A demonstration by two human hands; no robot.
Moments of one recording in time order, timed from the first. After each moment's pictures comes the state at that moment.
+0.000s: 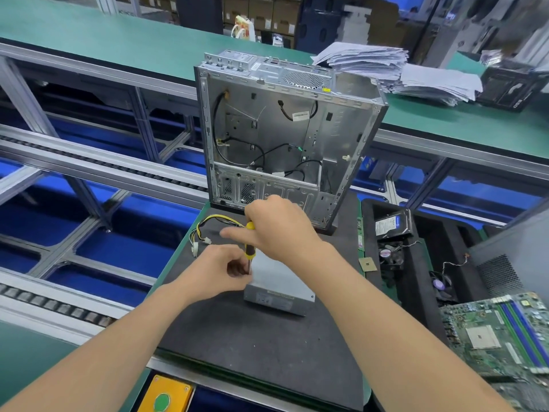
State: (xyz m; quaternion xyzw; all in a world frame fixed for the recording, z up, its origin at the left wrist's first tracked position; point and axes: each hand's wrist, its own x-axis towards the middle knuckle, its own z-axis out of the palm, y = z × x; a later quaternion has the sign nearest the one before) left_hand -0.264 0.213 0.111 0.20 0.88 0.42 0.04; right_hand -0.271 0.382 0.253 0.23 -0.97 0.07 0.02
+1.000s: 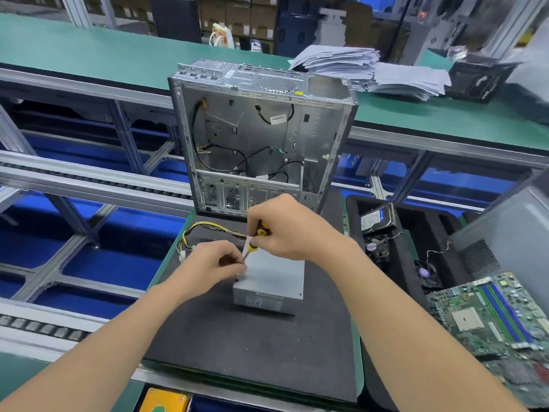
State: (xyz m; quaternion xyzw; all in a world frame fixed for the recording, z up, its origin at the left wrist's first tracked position) left_hand -0.273 0.223 0.133 0.21 0.90 0.38 0.04; right_hand -0.267 0.431 0.266 0.29 -0.94 0.16 -0.04
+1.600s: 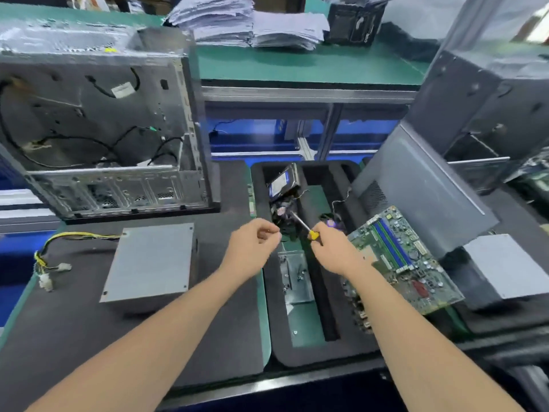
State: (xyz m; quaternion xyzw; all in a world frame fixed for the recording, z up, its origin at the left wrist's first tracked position) left_hand -0.251 0.522 0.114 0.16 0.82 0.53 0.12; right_hand -0.190 0.729 0.117 -0.15 -0.95 0.26 -0.06
